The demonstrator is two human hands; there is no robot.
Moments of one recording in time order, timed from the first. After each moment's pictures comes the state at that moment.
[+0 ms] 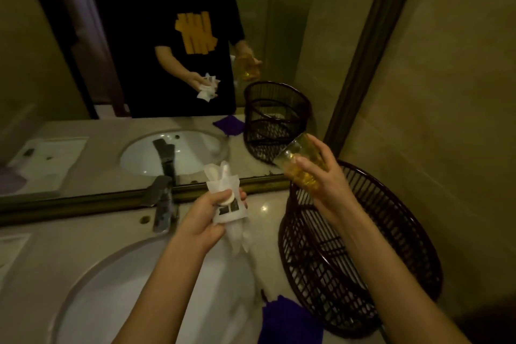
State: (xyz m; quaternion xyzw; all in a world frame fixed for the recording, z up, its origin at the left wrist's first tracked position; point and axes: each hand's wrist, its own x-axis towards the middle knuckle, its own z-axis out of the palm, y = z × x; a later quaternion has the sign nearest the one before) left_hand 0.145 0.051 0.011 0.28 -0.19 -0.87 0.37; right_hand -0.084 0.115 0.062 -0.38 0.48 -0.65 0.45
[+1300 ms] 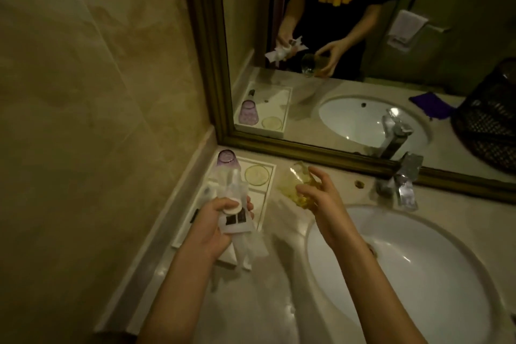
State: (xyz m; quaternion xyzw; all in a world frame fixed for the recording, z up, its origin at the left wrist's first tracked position) left_hand 0.700 0.054 -0.055 0.42 -0.05 -0.75 0.51; right_hand 0.476 0.015 -0.073 -0.38 0.53 -0.46 0.60
